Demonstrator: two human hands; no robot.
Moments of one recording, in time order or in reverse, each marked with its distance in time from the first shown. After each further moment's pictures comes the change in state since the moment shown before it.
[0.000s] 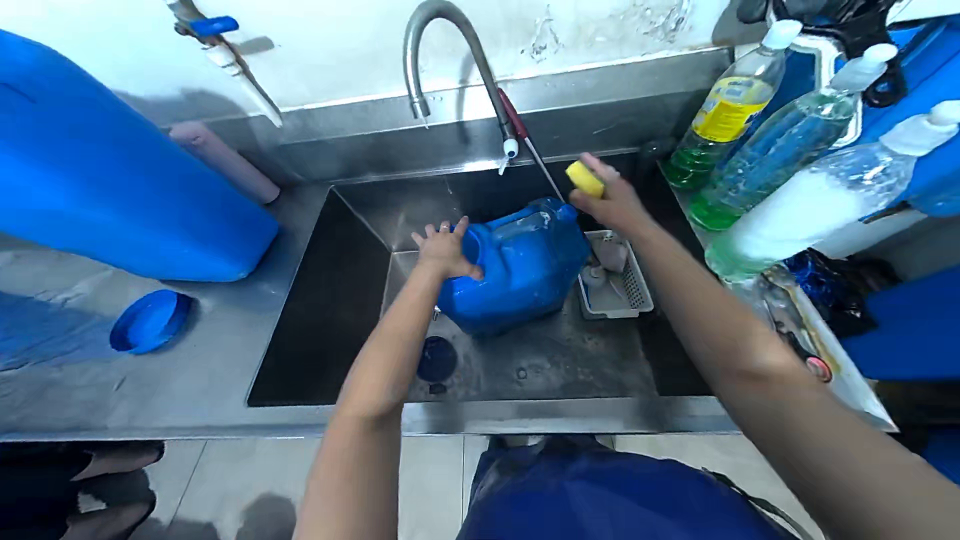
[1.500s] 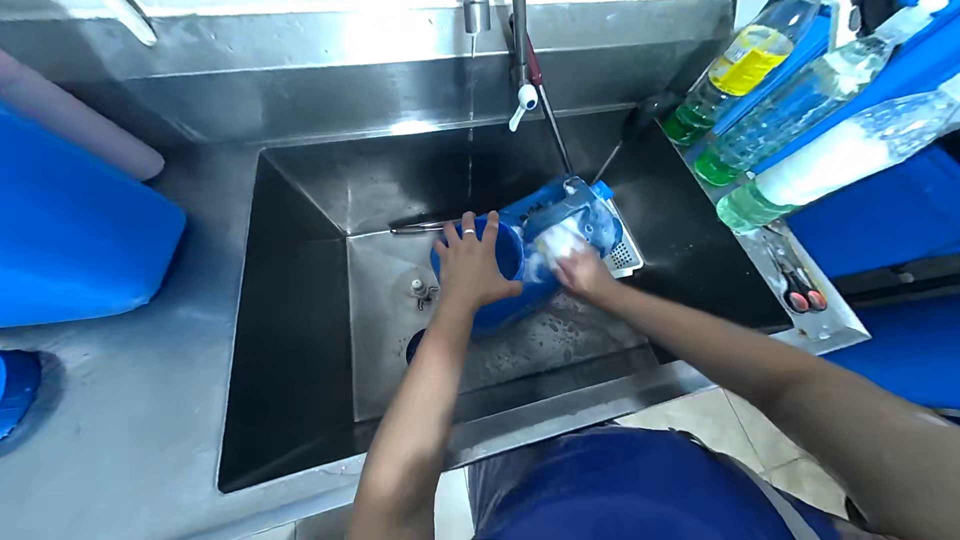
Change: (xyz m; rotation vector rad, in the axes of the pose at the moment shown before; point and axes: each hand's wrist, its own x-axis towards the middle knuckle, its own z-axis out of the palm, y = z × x) left_hand -0.028 -0.043 0.032 -0.184 0.053 0.288; right_hand -0.082 0.006 0.156 -0.594 -0.145 -0.115
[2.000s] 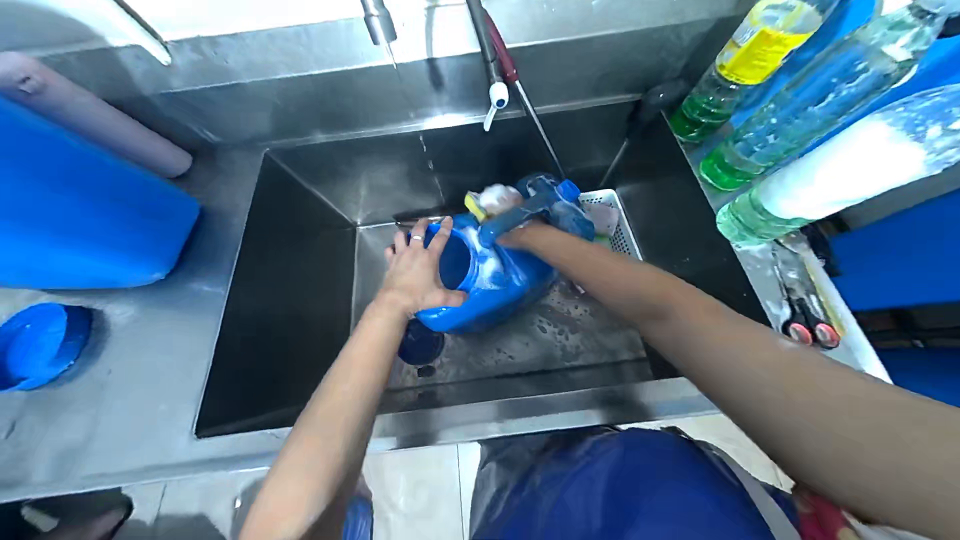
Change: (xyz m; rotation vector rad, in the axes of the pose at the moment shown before) left_hand -0.006 0.007 0.002 0.070 -0.015 -0.099; right_hand 0.101 0.014 -0.009 0.110 -0.170 -0.092
